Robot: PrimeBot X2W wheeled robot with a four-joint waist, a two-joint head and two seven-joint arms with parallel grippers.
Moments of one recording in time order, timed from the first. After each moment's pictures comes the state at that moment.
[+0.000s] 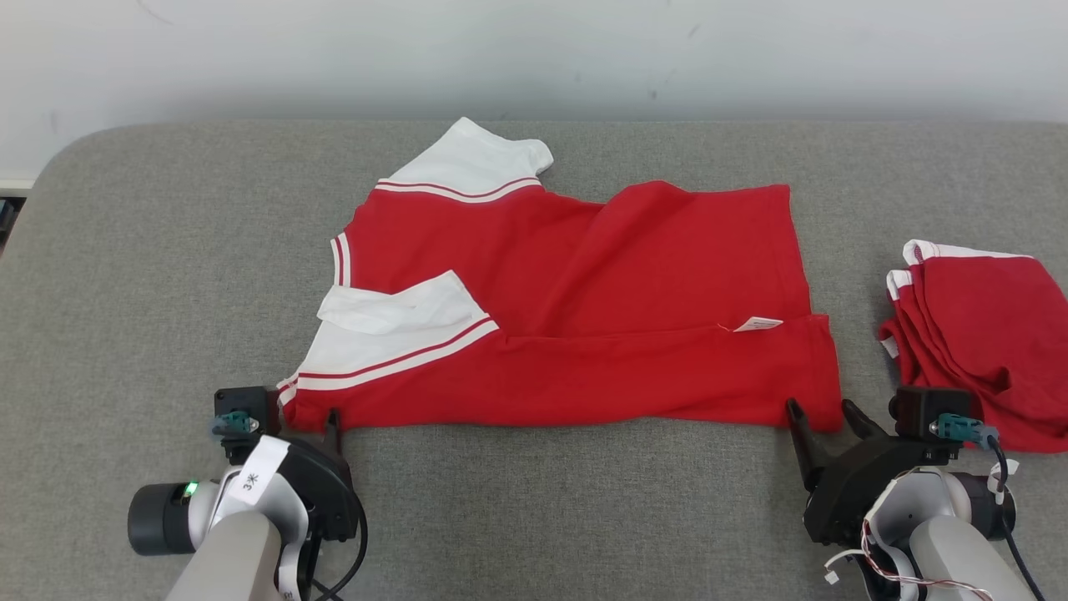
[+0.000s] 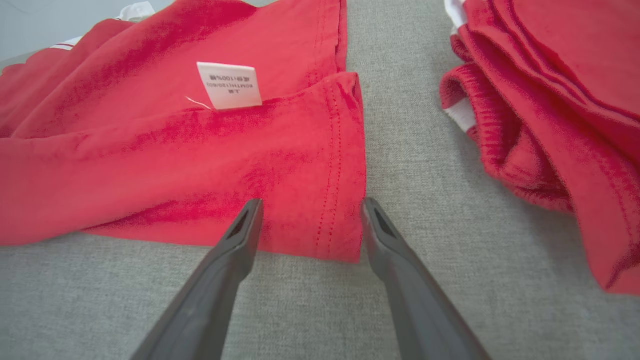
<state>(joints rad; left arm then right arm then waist) -0.51 0.09 -0.33 0.81 -0.25 0.11 0.08 -0.25 -0.16 0.13 0.45 0.46 -0.03 0.10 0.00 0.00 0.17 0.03</state>
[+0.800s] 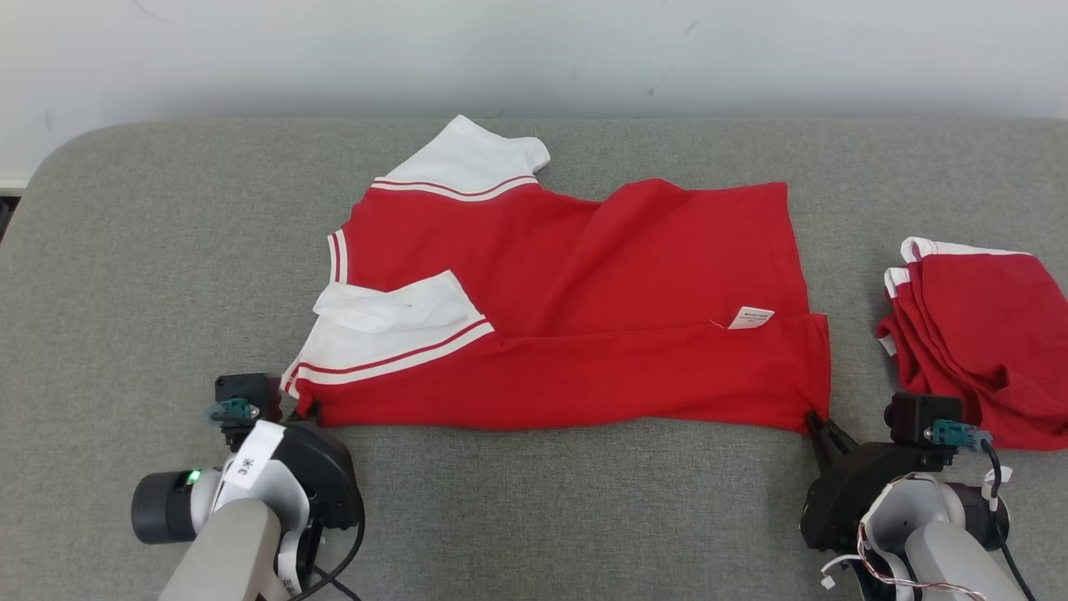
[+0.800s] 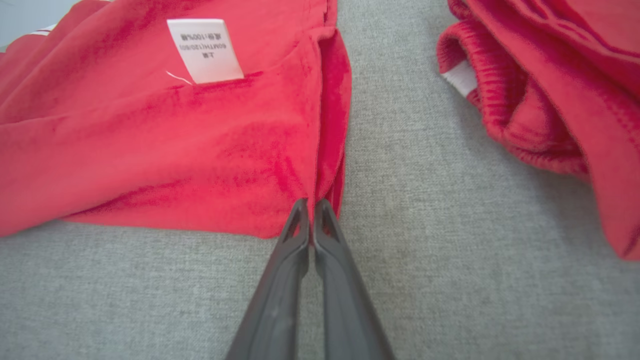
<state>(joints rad) -0.54 0.08 -0.33 0.83 -0.25 0.10 0.09 -0.26 -0.15 0.12 0.49 0.47 -0.03 0.11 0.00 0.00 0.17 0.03</state>
